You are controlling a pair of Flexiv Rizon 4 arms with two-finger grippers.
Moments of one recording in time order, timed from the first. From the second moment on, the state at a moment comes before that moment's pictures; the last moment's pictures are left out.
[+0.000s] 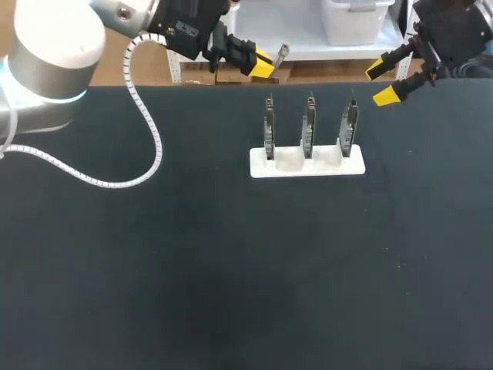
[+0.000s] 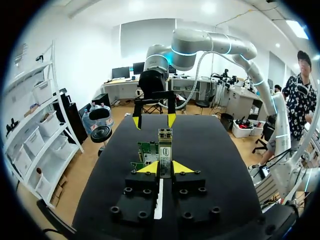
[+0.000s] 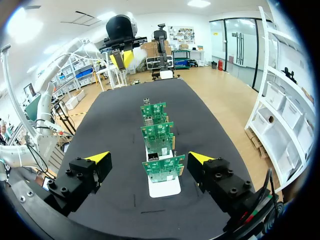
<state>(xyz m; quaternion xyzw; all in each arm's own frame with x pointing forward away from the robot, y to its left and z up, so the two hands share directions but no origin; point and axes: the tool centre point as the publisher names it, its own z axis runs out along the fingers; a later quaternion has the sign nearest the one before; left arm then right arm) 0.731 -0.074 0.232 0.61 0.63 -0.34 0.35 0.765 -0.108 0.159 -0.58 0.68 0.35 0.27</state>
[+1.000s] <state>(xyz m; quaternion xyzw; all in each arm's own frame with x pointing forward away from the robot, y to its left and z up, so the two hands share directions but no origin) 0.740 -0.148 0.240 0.56 0.60 -0.40 0.41 0.765 -0.108 0.159 -0.58 0.68 0.35 0.27</state>
